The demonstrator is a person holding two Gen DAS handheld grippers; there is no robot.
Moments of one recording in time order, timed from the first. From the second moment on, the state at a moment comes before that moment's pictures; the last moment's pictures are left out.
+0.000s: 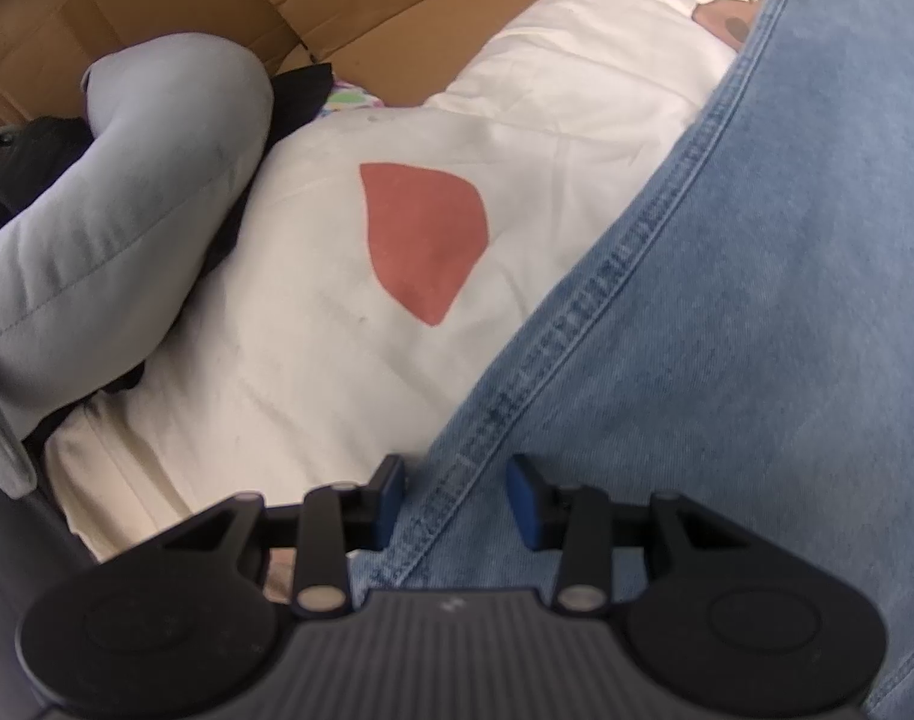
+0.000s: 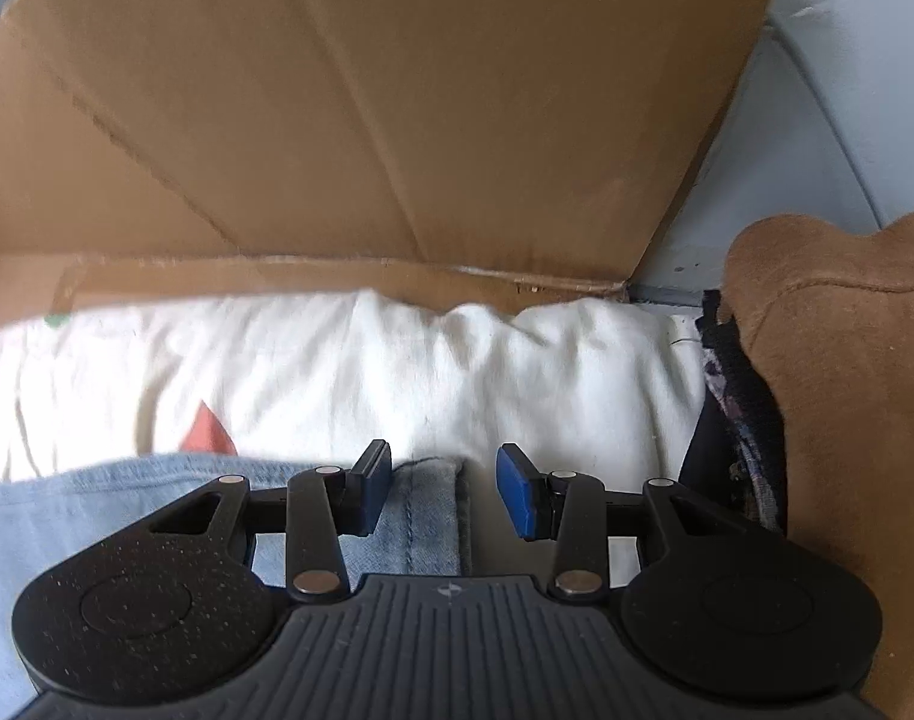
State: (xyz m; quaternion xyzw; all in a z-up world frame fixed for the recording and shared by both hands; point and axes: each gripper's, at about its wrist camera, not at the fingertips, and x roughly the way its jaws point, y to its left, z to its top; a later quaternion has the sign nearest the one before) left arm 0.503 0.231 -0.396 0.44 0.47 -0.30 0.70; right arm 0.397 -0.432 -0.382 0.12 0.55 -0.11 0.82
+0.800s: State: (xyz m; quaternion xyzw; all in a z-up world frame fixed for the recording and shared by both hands) left arm 0.497 0.237 -0.393 0.46 0.45 -0.32 0.69; right arm 0.369 -0.370 -0.383 -0.08 0.52 -0.03 0.85
